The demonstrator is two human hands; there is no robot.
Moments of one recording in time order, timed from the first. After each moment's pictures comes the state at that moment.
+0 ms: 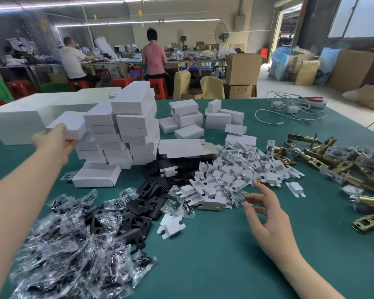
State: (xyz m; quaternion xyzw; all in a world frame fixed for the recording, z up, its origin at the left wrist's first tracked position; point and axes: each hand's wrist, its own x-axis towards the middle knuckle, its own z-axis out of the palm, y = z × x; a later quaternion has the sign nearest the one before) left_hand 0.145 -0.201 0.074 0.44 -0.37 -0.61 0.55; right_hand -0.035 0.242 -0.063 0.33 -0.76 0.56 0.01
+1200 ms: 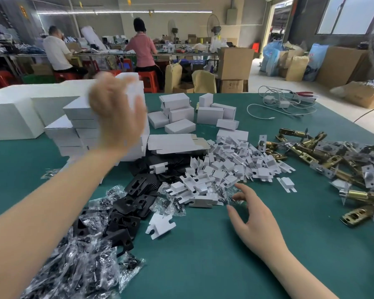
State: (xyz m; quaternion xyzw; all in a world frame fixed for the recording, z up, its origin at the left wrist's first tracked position) left_hand 0.039 -0.075 0.088 0.07 -0.71 0.12 0.69; right_hand -0.035 0.233 -0.065 0.33 -0.85 0.42 0.00
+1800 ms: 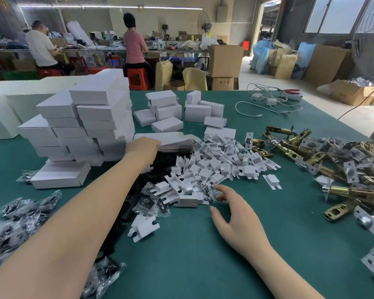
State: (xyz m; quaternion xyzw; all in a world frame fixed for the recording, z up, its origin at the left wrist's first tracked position) left_hand -0.032 -0.070 0.007 0.28 -0.96 0.08 0.04; right_hand -0.043 0.233 -0.070 0.37 -0.85 0.38 0.00
